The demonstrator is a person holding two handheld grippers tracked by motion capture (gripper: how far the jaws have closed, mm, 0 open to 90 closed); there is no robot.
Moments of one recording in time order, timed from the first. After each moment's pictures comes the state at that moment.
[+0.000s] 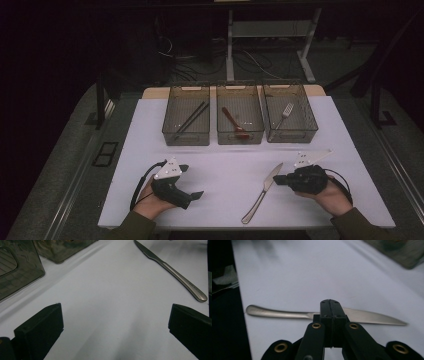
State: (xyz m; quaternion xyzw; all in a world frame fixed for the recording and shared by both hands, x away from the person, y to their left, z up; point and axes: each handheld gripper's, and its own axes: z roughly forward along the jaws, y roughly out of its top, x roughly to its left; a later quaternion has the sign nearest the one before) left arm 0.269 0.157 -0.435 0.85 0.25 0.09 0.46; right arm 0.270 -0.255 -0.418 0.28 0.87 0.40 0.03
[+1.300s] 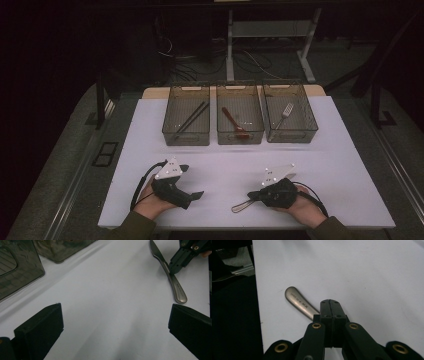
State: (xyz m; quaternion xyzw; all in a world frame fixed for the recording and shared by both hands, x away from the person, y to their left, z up) left arm 0.269 0.156 -0.434 0.85 0.25 0.09 0.46; right arm 0.255 -0.187 -0.442 0.21 0.90 0.39 0.01
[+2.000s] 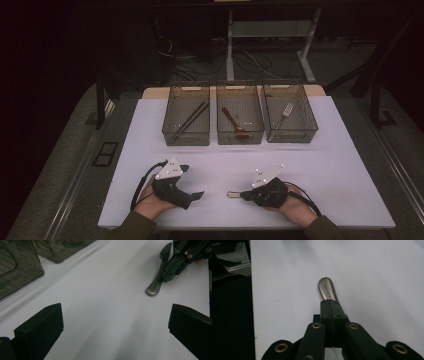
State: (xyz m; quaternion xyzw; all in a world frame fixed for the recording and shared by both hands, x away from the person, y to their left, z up) left arm 0.270 0.156 -0.435 0.85 0.25 0.09 0.46; right arm 0.259 -0.162 -0.447 0.19 0.91 0.38 0.03
